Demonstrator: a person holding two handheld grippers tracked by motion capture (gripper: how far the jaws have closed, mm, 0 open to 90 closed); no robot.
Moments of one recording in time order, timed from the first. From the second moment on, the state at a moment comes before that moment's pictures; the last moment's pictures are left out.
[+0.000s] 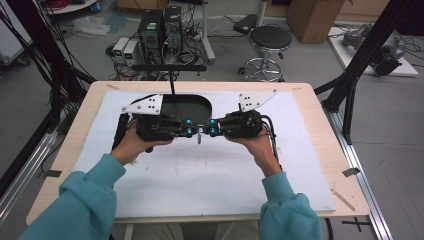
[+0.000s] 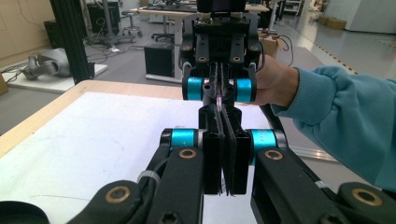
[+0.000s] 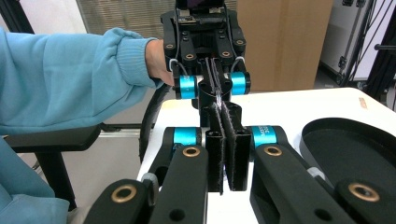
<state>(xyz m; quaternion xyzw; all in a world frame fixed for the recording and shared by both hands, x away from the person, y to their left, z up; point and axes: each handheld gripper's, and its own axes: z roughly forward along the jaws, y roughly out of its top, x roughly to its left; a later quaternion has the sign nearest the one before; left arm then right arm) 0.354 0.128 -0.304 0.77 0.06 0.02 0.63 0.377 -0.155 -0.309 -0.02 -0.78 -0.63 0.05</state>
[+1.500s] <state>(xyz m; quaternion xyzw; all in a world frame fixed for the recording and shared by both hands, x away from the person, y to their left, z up) 0.385 0.150 -0.285 0.80 0.16 0.11 0.57 0.329 -0.257 -0.357 -0.21 -0.72 -0.63 -0.18</state>
